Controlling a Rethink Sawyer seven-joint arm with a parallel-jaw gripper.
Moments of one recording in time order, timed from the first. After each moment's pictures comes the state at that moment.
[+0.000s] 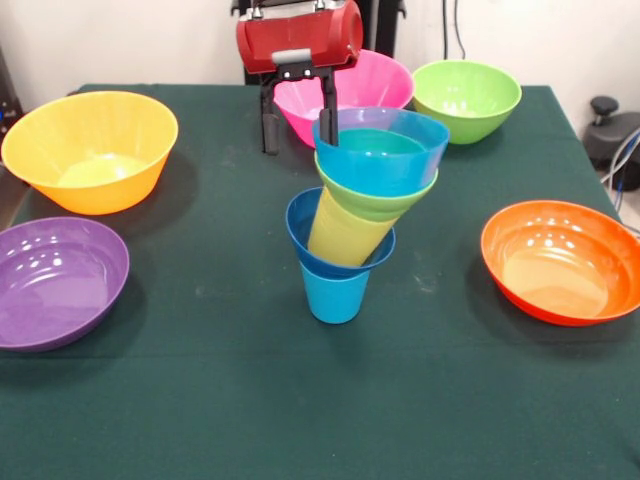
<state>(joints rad) -0.58 -0.80 0.32 1.91 -0.46 -0.15 2.20</state>
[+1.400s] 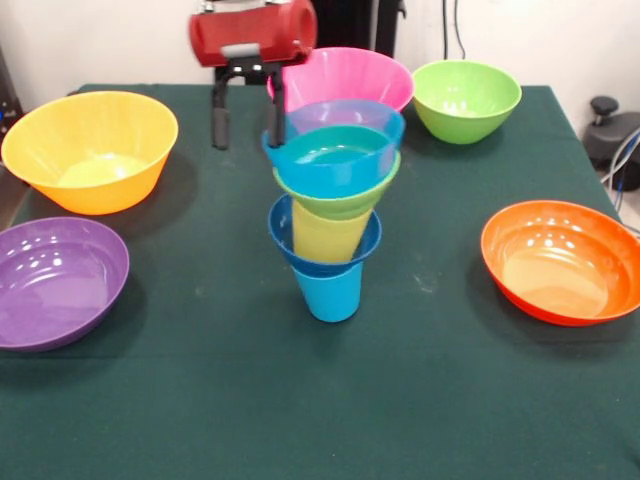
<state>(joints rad) -0.67 -0.80 0.33 1.92 -0.46 -0.15 2.20</state>
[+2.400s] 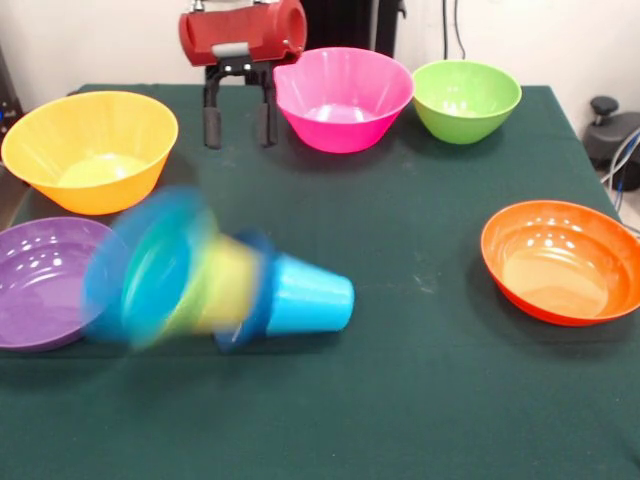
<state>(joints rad) -0.66 -0.80 0.33 1.92 -0.46 -0.15 2.20</state>
